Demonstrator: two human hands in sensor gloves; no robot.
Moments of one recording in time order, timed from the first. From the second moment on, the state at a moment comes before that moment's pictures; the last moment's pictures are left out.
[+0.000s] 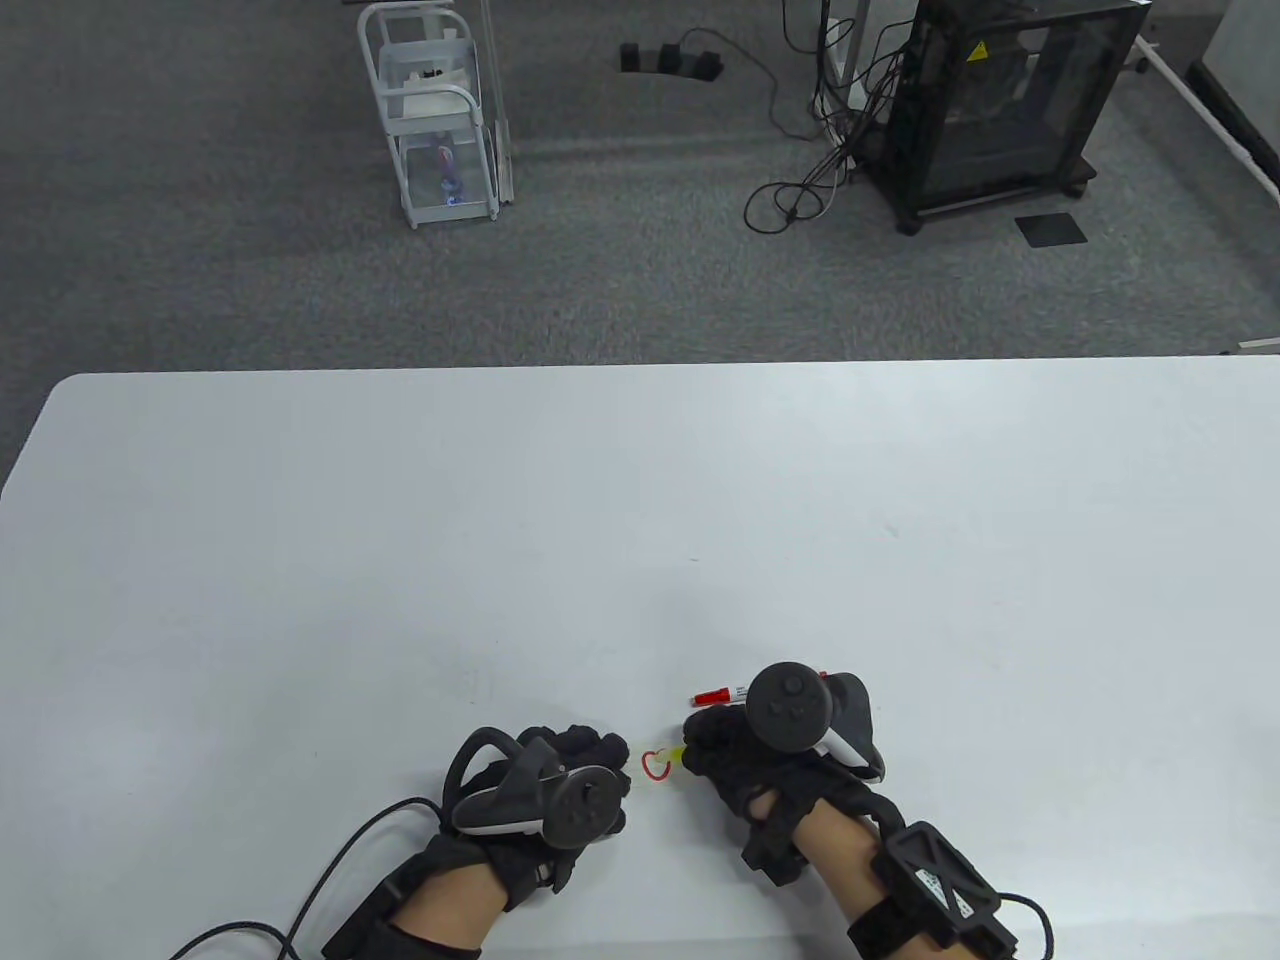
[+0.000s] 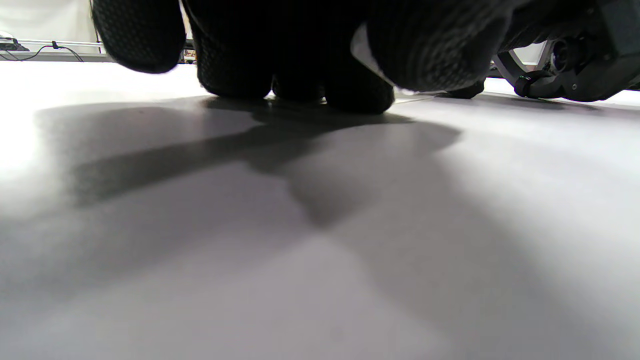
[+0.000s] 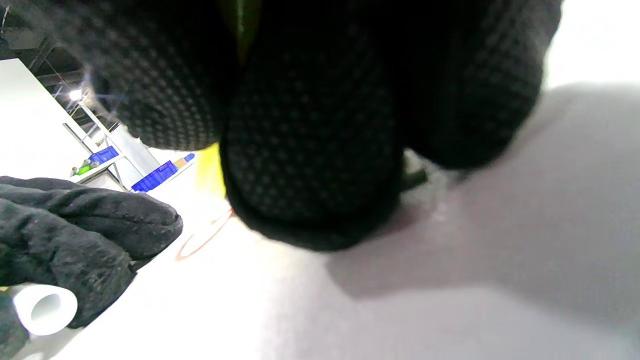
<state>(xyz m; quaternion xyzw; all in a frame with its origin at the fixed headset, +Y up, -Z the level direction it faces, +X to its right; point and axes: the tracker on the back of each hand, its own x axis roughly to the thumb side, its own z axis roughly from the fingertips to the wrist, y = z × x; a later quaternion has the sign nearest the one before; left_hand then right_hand) -0.112 -0.766 -0.251 -0.09 -0.35 -0.01 0.93 0.106 -0.762 -0.299 0.17 0.08 0.93 0.30</state>
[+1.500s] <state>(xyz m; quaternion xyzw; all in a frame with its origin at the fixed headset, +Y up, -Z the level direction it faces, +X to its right) -0.111 -0.766 -0.251 -0.09 -0.35 -0.01 0.93 0.105 -0.762 -0.299 0.18 0.07 0.94 0.30</state>
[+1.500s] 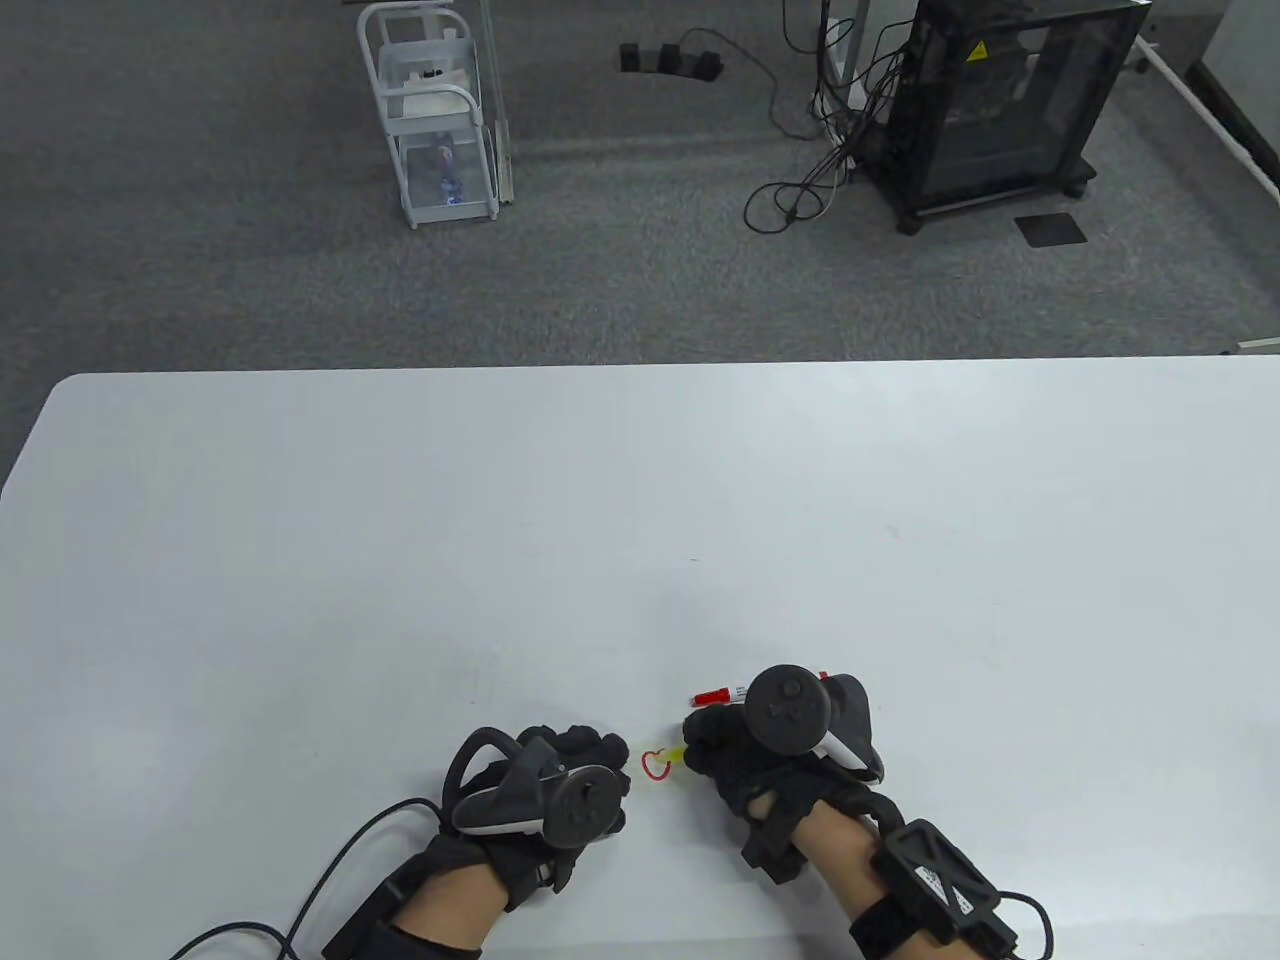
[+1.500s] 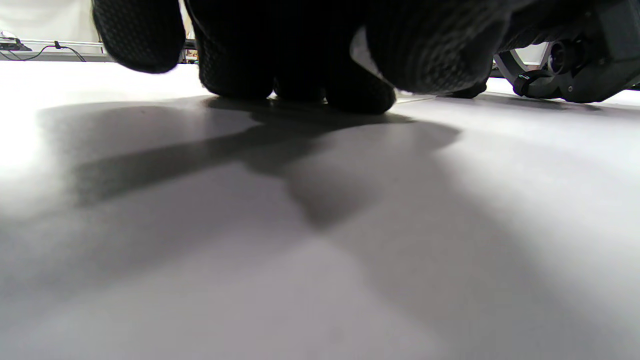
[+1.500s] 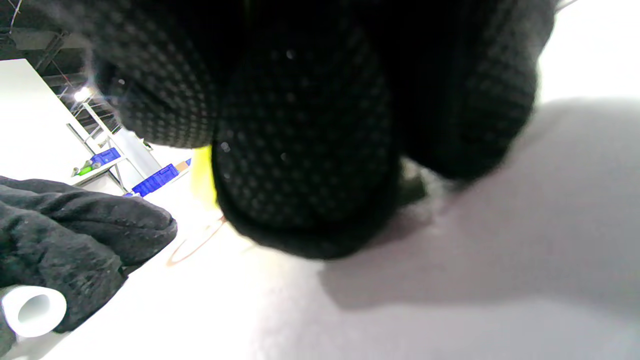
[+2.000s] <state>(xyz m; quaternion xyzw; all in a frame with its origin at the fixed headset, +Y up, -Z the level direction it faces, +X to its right) -0.112 -0.766 -0.251 -0.09 -0.35 -0.01 0.93 0.105 -0.762 -0.298 0.19 0.07 0.93 0.30</state>
